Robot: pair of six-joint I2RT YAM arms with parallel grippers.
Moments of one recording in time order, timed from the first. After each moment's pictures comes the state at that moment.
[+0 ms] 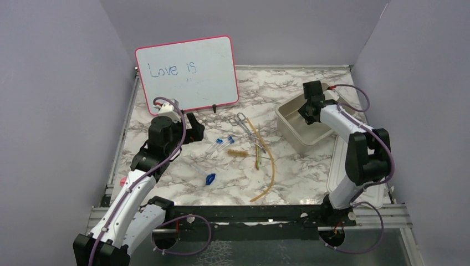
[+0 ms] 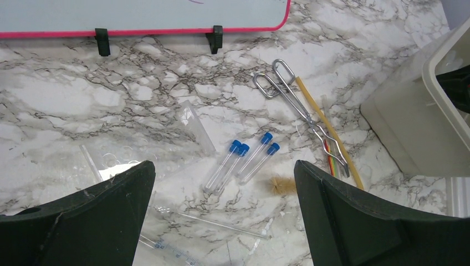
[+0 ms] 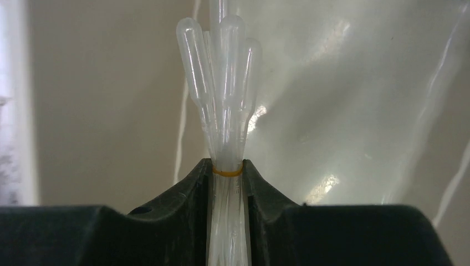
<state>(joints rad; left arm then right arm) -0.32 0.80 0.69 -0.28 -0.02 -0.42 0.18 1.65 1.16 -0.41 0.39 0.96</state>
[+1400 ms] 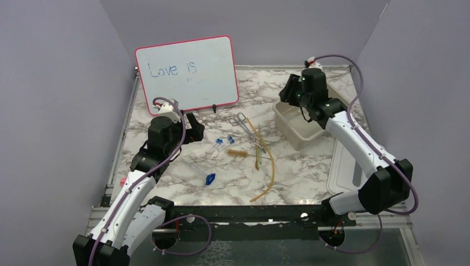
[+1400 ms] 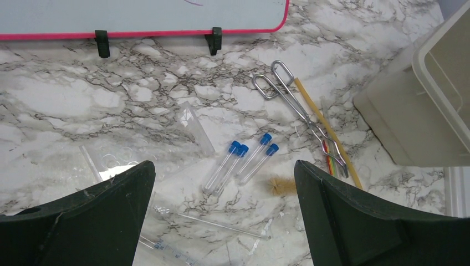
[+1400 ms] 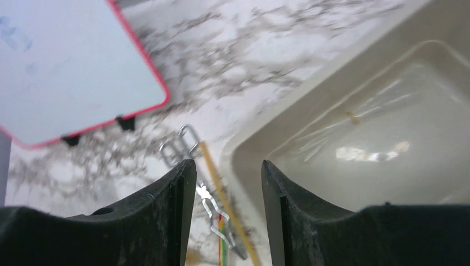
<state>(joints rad) -0.32 0.80 0.69 -0.28 -0.02 -0.42 0.33 1.41 1.27 -0.36 0.16 0.50</state>
